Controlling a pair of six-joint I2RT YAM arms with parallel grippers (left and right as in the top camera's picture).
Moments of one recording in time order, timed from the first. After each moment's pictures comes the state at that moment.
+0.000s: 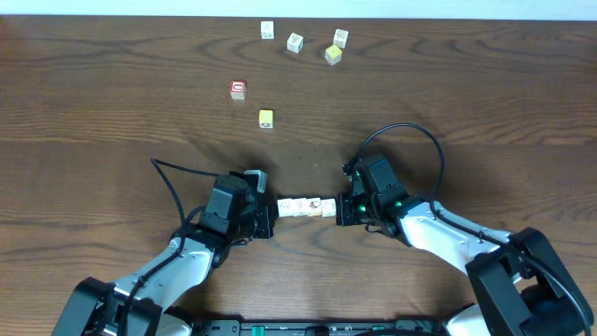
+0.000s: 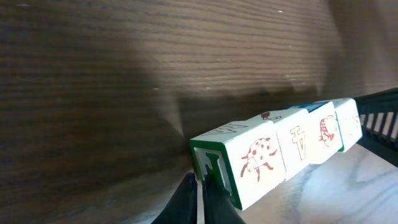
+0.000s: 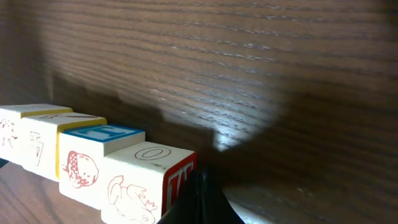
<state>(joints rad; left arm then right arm) -0.40 1.38 0.36 0.11 0.37 -0.48 0.52 1.62 0.64 -0.10 -0.29 0.49</state>
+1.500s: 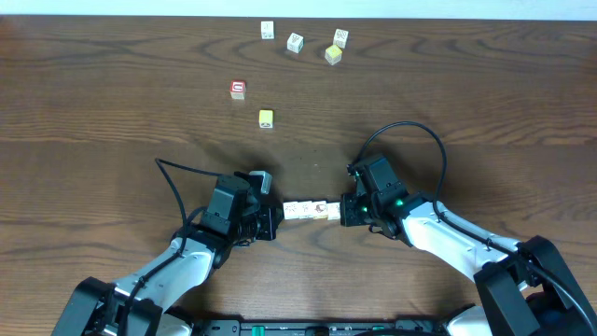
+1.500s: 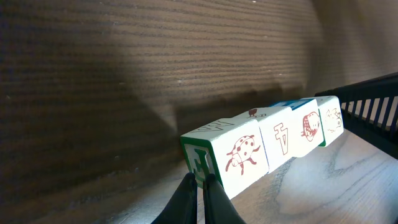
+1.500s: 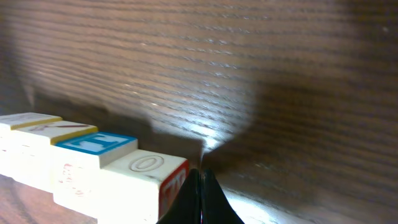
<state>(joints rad) -0.40 1.38 0.36 0.12 0.42 -0.48 0.53 1.58 0.67 -0.20 -0.20 0.48</state>
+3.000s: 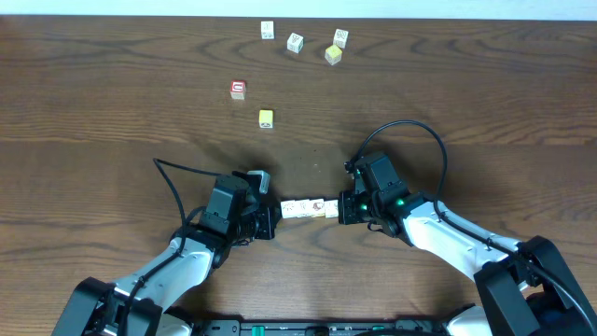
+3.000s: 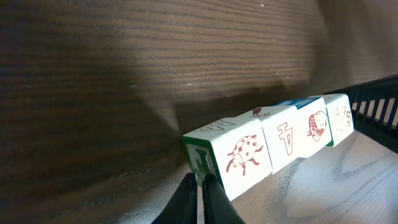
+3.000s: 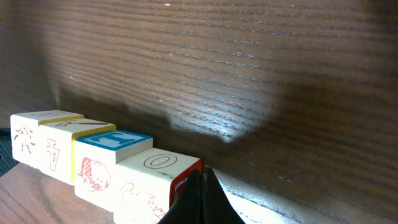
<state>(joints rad) -0.40 1.38 0.36 0.12 0.41 -0.48 0.53 1.58 0.67 -0.16 -0.25 0.48</state>
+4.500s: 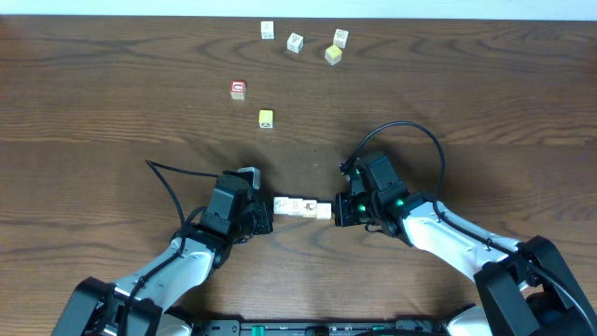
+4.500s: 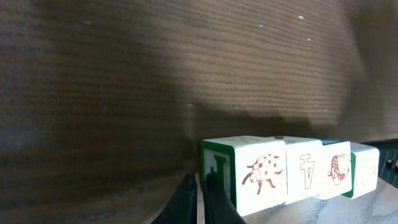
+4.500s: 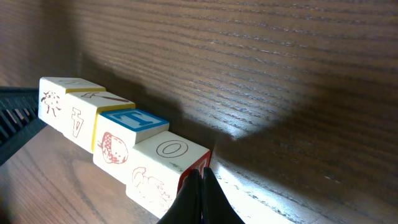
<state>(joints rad) -0.40 1.38 0.36 0.12 0.26 -0.56 0.53 1.58 0.67 -0.16 -0.34 0.47</state>
